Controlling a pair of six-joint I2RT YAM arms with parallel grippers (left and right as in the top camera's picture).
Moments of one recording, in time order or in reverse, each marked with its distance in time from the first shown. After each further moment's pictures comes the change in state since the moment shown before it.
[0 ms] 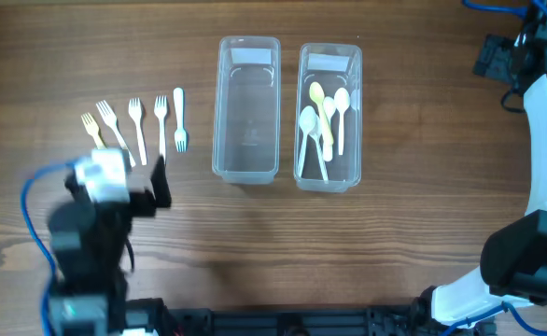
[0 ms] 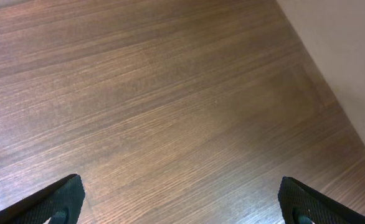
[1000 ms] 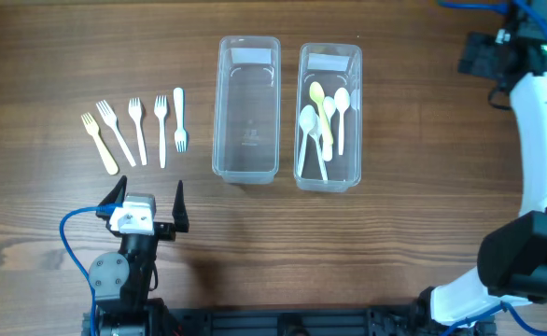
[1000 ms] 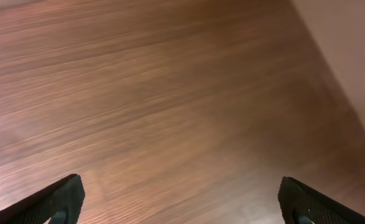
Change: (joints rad) left arm 0.000 -0.572 -0.616 0.346 0.070 0.024; right arm 0.032 0.000 0.000 0.000 -0.007 0.000
